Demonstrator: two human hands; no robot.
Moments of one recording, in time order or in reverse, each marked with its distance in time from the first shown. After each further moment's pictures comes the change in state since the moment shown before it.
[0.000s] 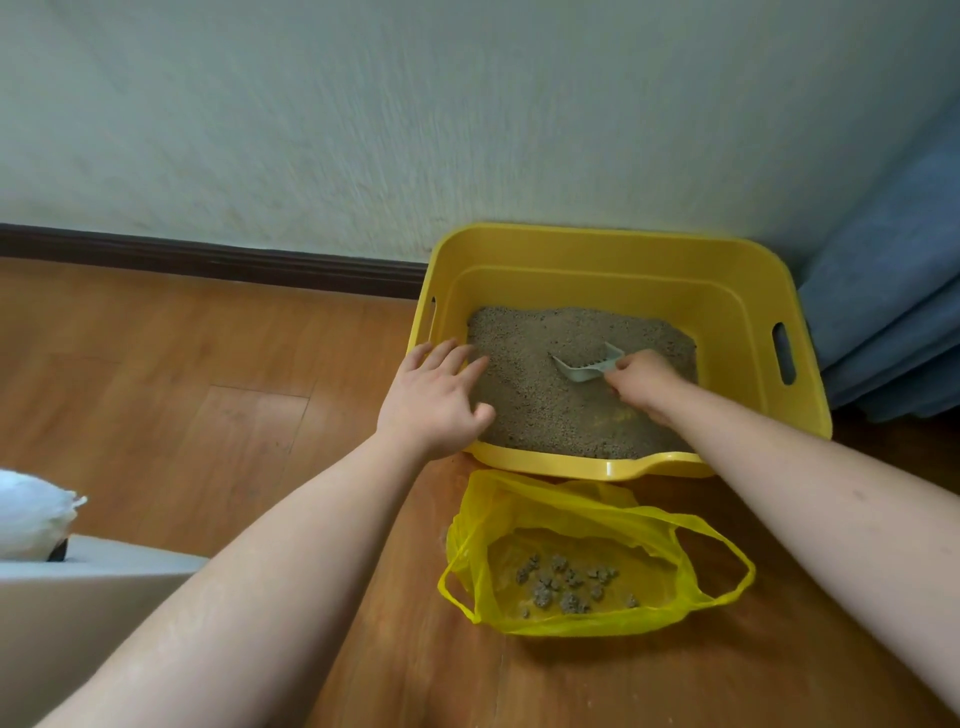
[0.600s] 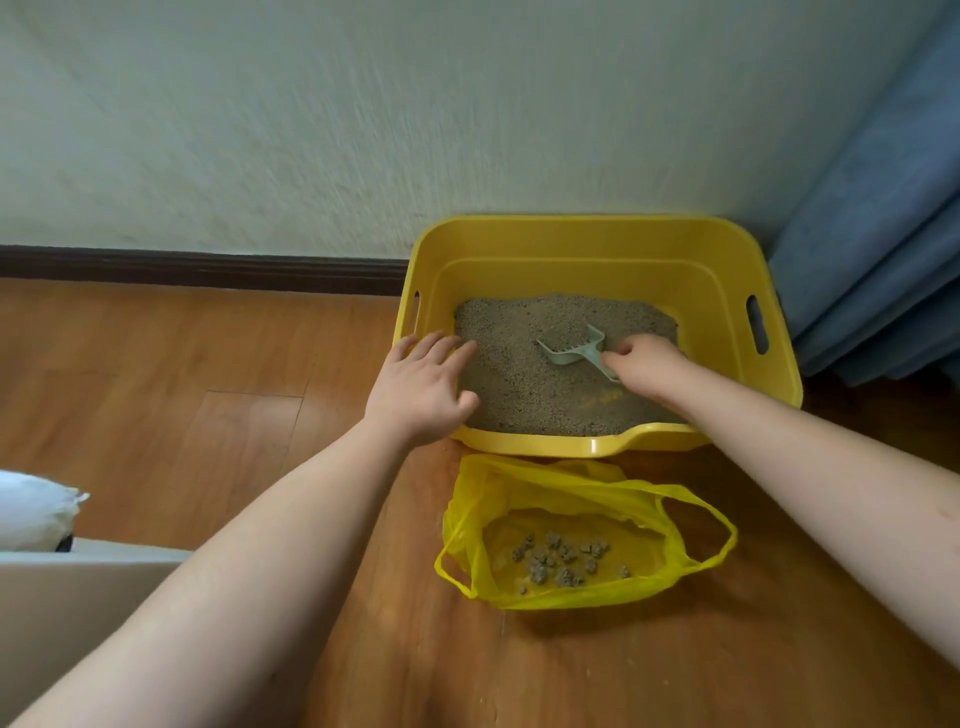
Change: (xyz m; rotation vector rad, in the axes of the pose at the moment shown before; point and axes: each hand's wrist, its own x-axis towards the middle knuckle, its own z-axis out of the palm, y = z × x) left_hand -0.003 0.001 -0.004 0.013 -0.036 0.024; right_hand -0.033 0.010 -0.027 -0.229 0.008 -0.120
